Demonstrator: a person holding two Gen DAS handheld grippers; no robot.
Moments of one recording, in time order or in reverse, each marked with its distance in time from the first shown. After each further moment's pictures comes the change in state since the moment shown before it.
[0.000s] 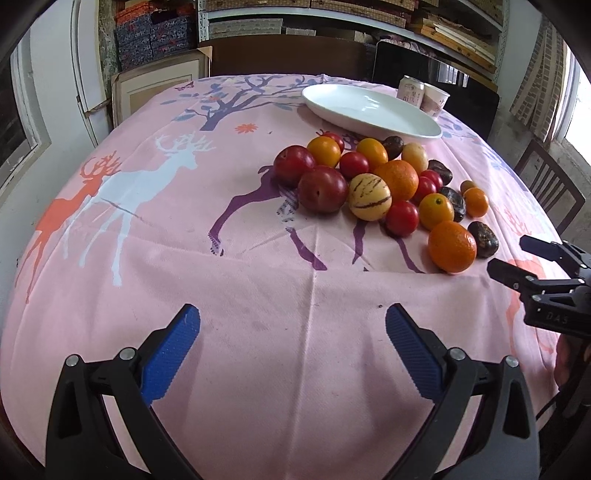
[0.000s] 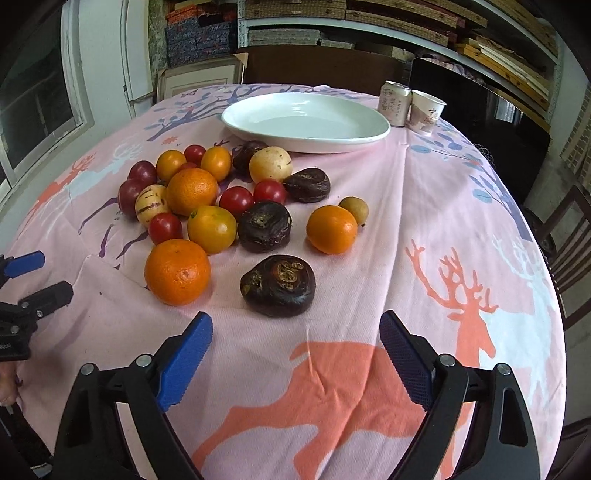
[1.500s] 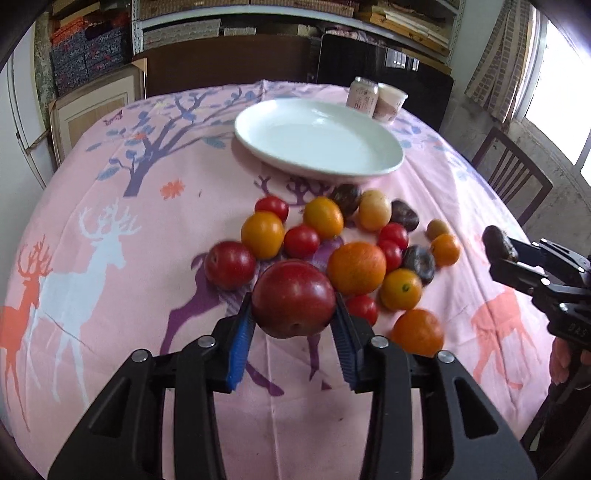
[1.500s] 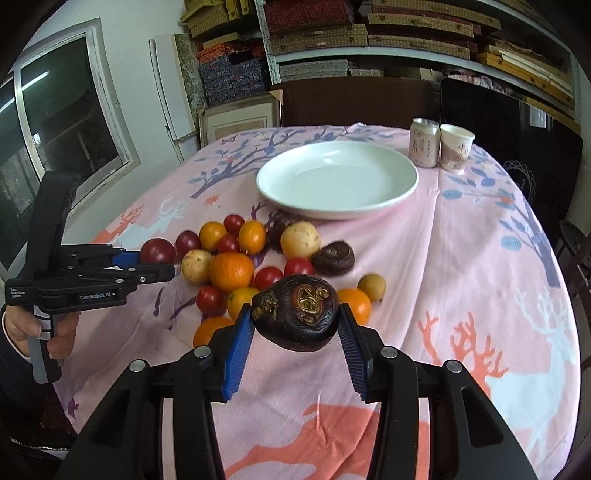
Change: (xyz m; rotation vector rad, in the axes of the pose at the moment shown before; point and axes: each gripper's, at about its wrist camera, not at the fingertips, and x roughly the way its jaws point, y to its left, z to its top) left arm 0.030 -0.029 0.105 0.135 0.008 -0.181; right arm -0.033 -0.031 0.047 0.025 -0.143 0.232
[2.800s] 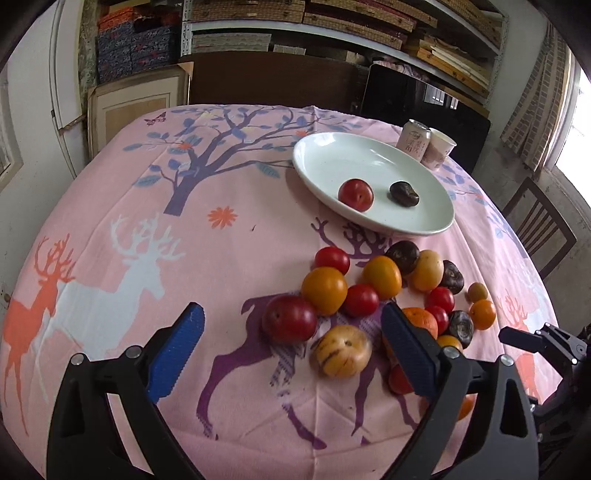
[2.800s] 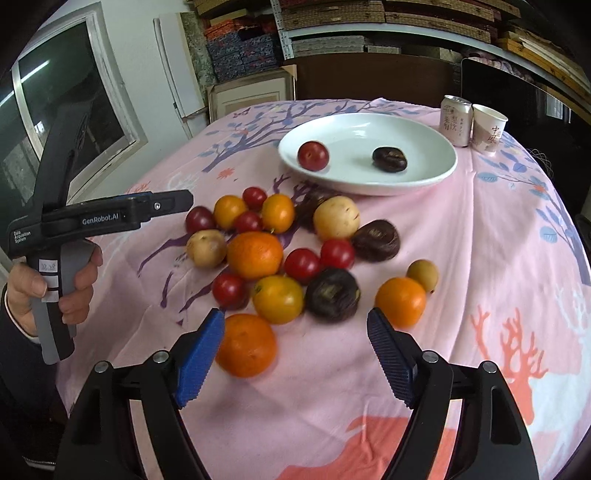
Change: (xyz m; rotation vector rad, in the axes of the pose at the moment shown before) left arm 0.008 0.041 0.006 -0.146 -0.073 0.091; right arm 0.042 0.029 -0.010 -0.002 0.124 0.051
